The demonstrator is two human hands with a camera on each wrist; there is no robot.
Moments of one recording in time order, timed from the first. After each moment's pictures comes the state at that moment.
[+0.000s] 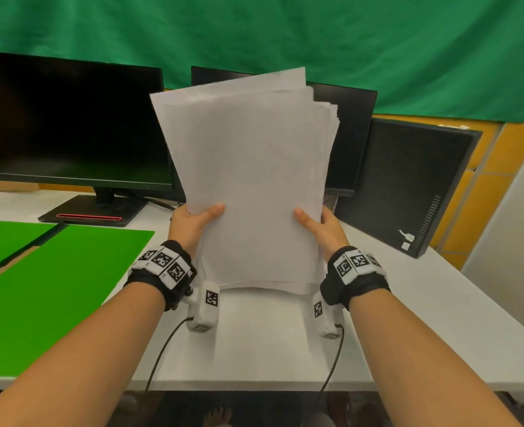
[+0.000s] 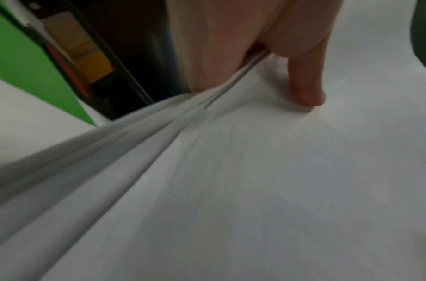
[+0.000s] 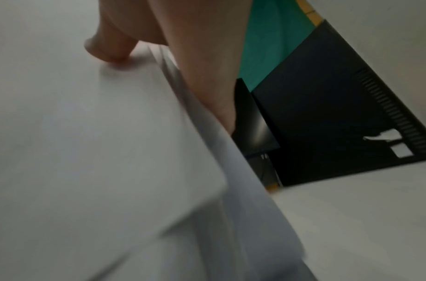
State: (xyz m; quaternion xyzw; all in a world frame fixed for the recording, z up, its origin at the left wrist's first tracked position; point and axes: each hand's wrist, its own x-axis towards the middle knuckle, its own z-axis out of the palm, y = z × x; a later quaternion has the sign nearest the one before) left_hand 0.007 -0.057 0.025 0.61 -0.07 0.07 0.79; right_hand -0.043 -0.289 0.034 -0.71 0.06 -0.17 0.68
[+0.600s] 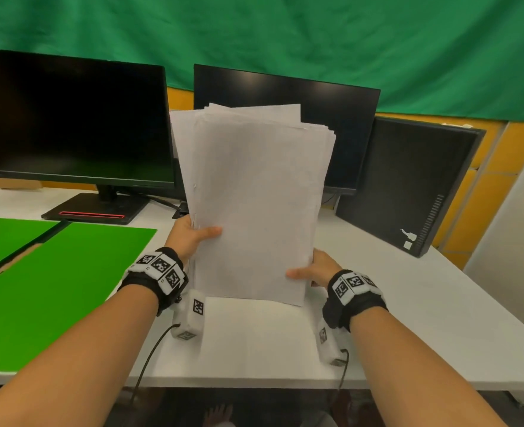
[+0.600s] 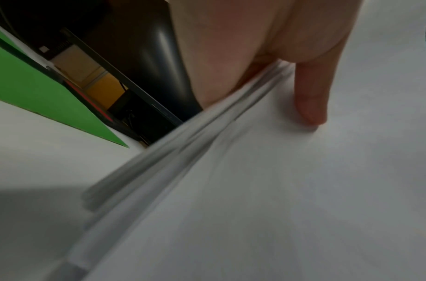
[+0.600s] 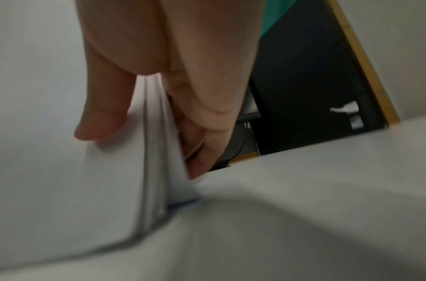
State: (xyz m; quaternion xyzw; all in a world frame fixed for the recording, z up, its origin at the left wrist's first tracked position) left_hand 0.010 -0.040 0.006 0.68 -0.10 -0.01 0.73; right_hand -0.046 -0.299 -0.022 -0.84 0.10 0.02 0.53
